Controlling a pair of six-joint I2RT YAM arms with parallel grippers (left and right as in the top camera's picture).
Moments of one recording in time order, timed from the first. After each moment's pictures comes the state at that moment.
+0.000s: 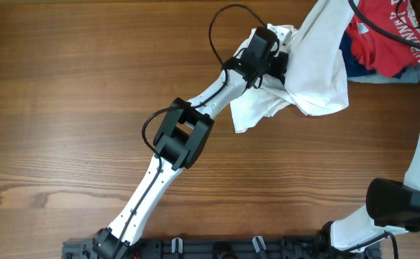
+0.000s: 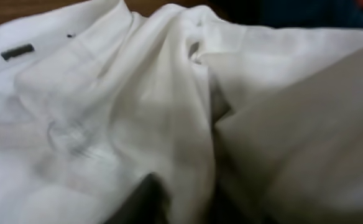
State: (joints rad) left arm -0.65 2.78 2.31 -0.12 0.29 -0.28; right arm -0.18 1.78 2.16 -0.65 -0.48 -0.16
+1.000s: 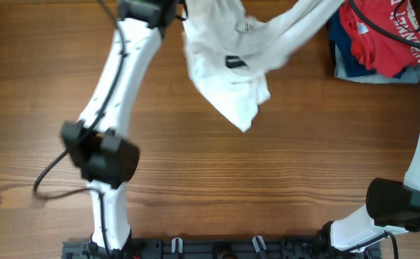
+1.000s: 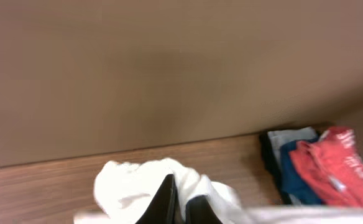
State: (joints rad) left arm -0.32 2.15 2.31 -0.58 0.13 -0.28; right arm -0.18 1.78 2.16 -0.69 -0.48 -0.16
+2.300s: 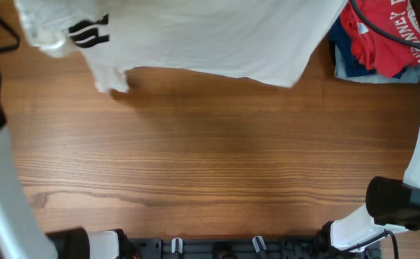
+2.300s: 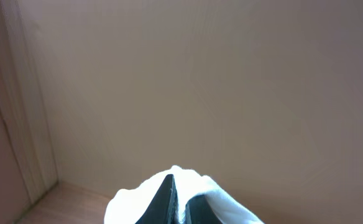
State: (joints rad) left arm 0.12 1.52 2.31 -0.81 -0.11 -0.17; right arm -0.18 1.78 2.16 -0.31 -0.53 -0.10
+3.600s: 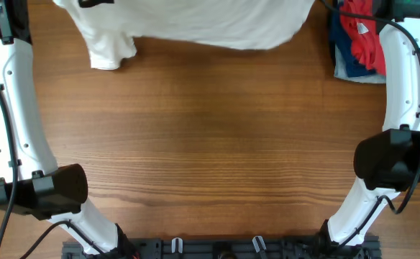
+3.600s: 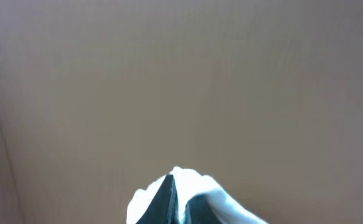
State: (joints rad) left arm 0.17 1.90 2.31 -0.34 -0.08 -0.14; right arm -0.10 2.05 2.16 0.37 -0.41 0.03
